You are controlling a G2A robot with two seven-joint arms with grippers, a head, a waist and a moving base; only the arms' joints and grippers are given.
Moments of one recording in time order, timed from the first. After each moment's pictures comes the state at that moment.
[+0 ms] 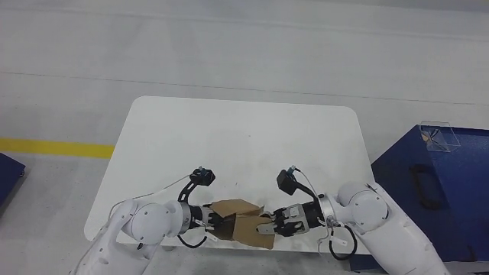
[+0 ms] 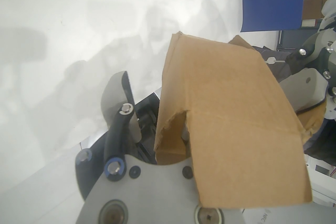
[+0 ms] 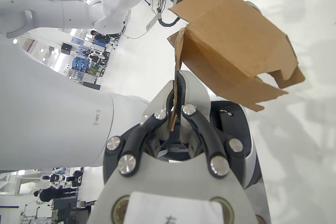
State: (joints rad) left arm 1.21 -1.12 -1.10 -1.81 0.43 0.13 -1.10; right arm -1.13 -0.92 1.05 -1.69 0.17 -0.58 1.19
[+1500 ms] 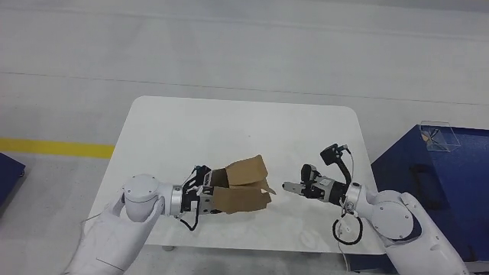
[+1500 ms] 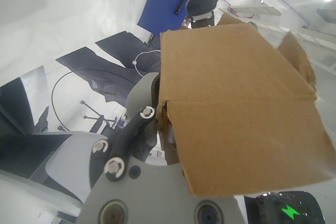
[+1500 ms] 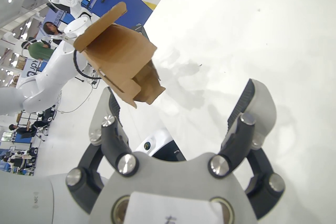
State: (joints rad) left arm 1.03 -1.18 -1.08 -1.37 -0.45 0.33 -1.16; right arm -1.36 -0.89 1.33 -1.77 -0.26 -0.35 0.68
